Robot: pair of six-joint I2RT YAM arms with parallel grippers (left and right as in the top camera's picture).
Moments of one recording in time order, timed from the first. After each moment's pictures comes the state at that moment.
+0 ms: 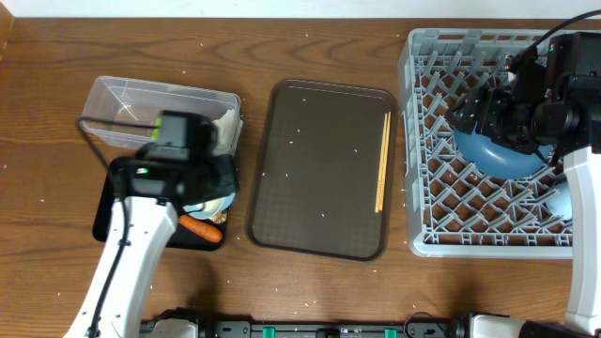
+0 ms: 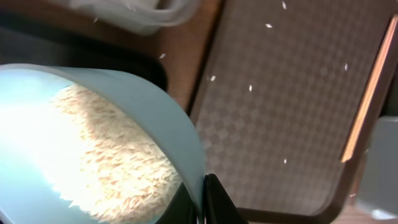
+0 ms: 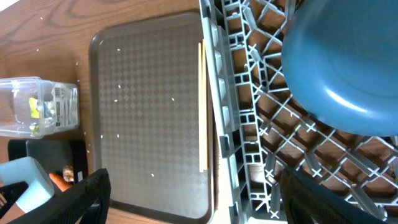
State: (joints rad) left arm -0.06 1.27 1.00 -0.91 0.26 -0.35; right arm -0.07 1.48 1.65 -1.28 -0.32 0.26
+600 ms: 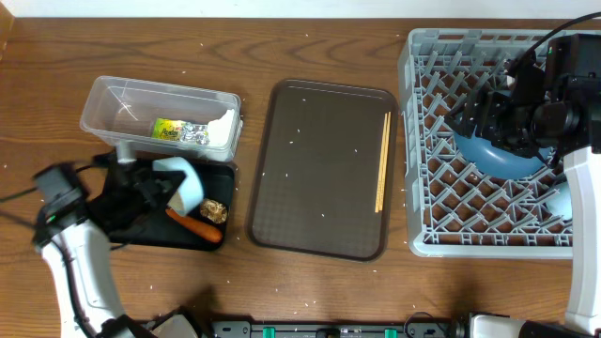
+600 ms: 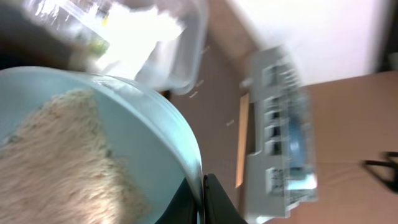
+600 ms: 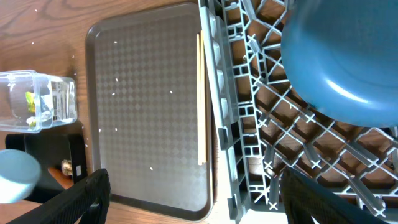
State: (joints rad) left arm 0.67 1.27 0.78 -0.75 1.12 0.04; right arm -0.07 1.48 1.65 -1.30 -0.32 0.25
